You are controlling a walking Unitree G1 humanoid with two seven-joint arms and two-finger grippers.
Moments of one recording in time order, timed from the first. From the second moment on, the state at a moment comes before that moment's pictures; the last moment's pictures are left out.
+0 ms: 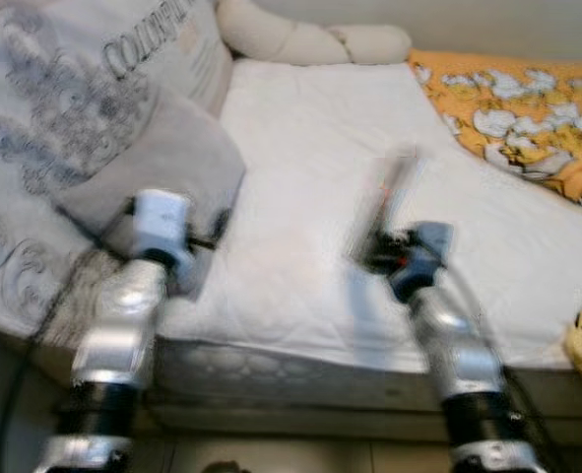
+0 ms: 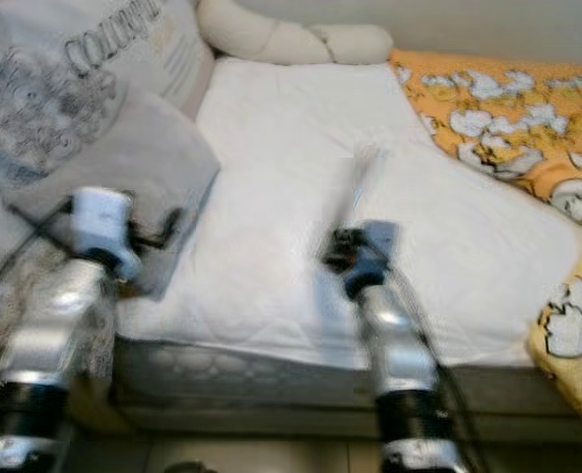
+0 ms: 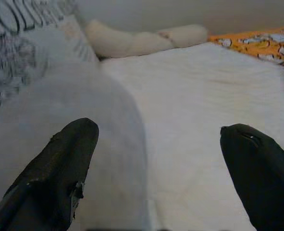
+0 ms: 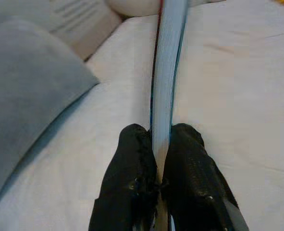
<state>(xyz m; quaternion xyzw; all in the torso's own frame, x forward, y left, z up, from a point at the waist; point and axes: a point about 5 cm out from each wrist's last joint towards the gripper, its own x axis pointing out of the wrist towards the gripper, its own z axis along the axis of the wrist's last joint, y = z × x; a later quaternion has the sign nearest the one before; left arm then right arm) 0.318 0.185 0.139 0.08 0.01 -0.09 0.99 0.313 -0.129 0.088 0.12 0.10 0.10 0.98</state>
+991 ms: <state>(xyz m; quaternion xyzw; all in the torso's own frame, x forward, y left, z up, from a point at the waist) 0.321 0.184 0.141 0.08 0.00 -0.09 0.99 0.317 -0.127 0.092 0.11 0.09 0.11 0.98</state>
